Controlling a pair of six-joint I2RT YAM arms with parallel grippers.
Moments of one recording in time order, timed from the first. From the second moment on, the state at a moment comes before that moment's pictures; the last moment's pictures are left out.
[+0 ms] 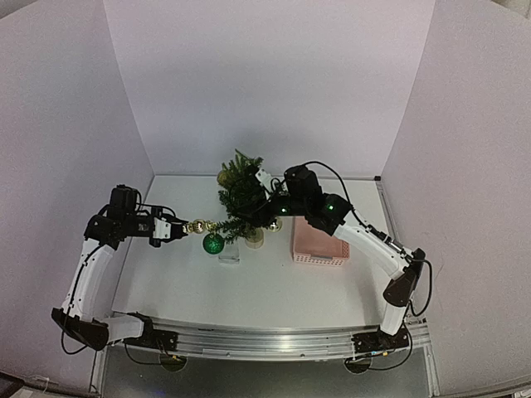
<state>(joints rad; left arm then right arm) -0.25 1.18 1.41 -0.98 0.79 1.34 0.88 1.86 2.00 -0.47 -0.42 0.14</state>
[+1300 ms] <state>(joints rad) -0.33 1.16 1.37 -1.09 0.72 1.70 0.94 2.04 2.15 -0.54 -0.78 0.24</state>
